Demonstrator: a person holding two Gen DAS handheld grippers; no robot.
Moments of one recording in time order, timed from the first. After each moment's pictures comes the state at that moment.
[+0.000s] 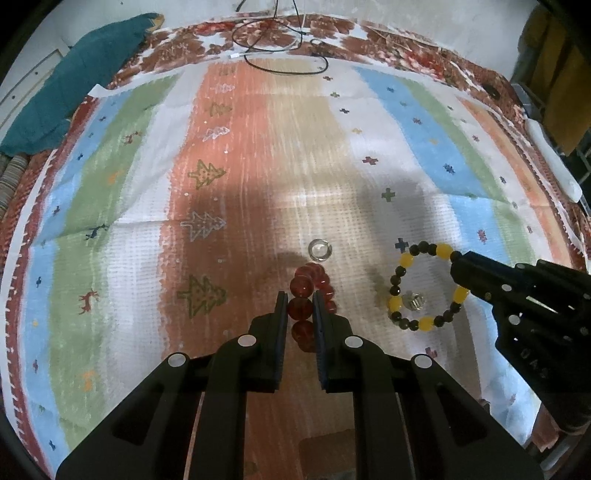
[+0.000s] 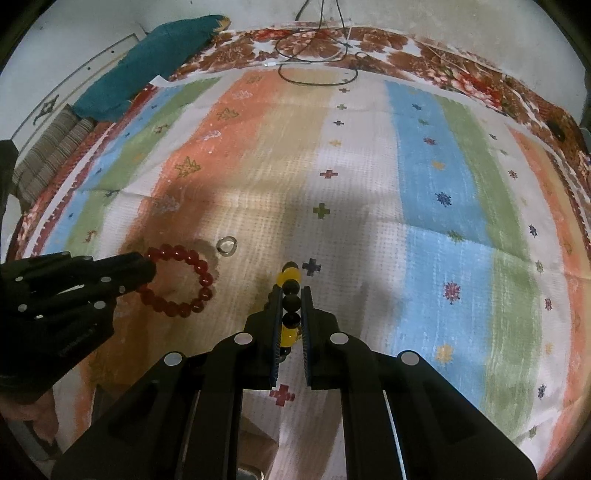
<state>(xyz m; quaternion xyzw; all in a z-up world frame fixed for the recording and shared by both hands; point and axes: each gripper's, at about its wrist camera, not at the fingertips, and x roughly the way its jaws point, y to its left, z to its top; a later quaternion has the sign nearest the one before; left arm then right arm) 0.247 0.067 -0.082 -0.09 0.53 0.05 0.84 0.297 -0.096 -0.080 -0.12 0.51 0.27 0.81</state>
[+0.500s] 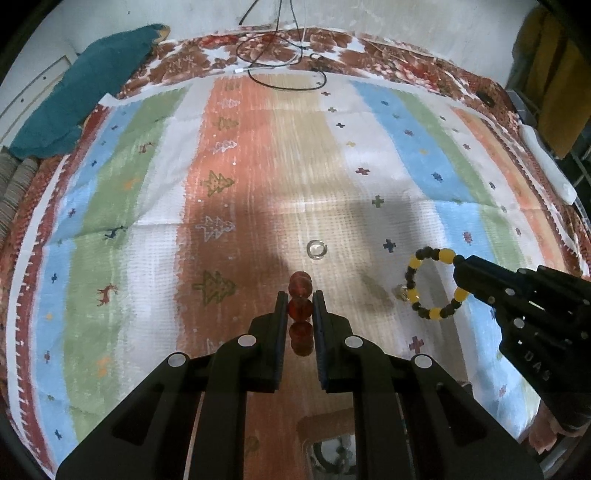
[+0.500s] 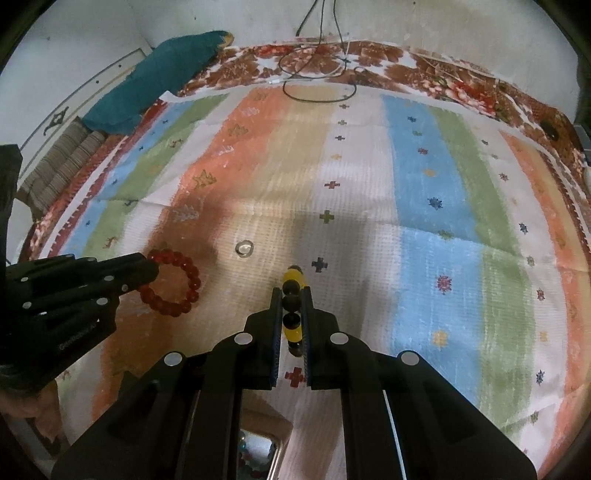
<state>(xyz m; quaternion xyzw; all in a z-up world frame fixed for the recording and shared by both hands) 0.226 0.062 -0.056 -0.09 0.52 0.06 0.85 0.277 -0.107 -0.056 -0.10 0.49 0.27 0.82</state>
